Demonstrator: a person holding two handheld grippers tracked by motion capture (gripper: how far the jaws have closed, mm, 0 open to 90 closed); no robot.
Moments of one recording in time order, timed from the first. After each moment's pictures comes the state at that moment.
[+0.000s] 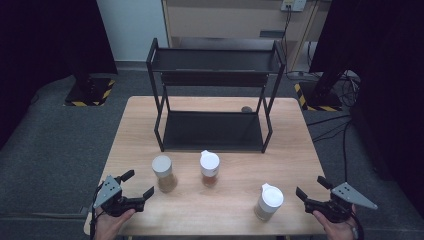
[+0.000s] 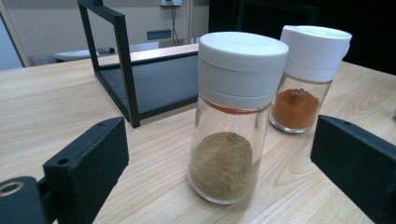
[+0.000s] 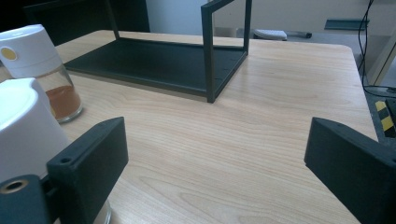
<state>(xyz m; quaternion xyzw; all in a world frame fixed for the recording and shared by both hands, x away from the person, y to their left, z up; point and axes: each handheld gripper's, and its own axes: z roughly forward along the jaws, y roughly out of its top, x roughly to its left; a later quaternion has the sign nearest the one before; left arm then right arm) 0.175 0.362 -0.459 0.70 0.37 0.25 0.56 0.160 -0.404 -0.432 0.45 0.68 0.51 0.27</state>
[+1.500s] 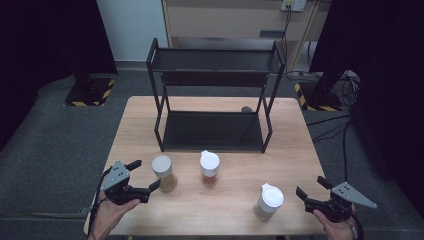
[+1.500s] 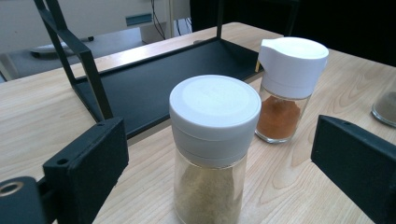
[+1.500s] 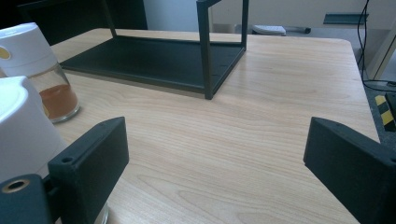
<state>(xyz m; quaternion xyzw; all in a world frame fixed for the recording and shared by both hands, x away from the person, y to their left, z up) 0.207 0.346 -0.403 0.75 0.34 0.22 0.52 0.162 -0.404 -0.433 0.45 0.68 0.51 0.27</state>
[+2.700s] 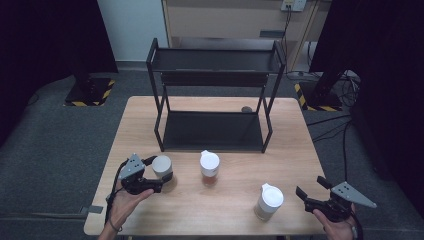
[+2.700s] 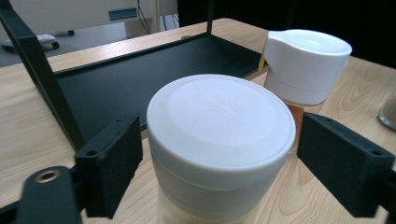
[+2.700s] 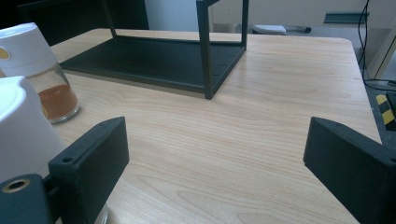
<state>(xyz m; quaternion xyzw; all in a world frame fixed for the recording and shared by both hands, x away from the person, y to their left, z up) 0.248 0.330 -0.427 0.75 0.34 0.19 0.54 0.163 -0.404 -0.433 0.46 0.68 0.51 0.27</state>
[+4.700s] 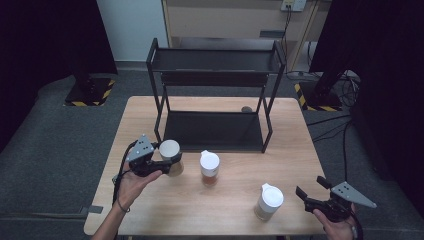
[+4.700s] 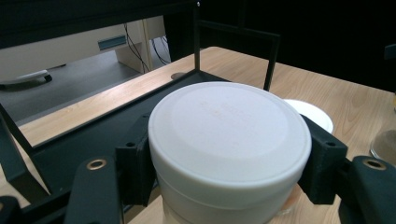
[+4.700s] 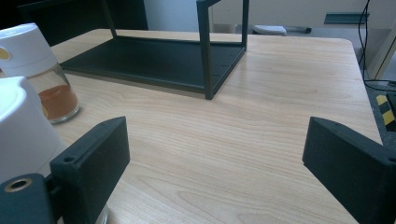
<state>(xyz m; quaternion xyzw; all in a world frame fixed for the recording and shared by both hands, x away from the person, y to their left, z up) 0.280 0.306 -0.375 0.75 0.29 0.21 0.55 0.163 -0.404 -0.434 0.45 0.68 0.51 0.27</state>
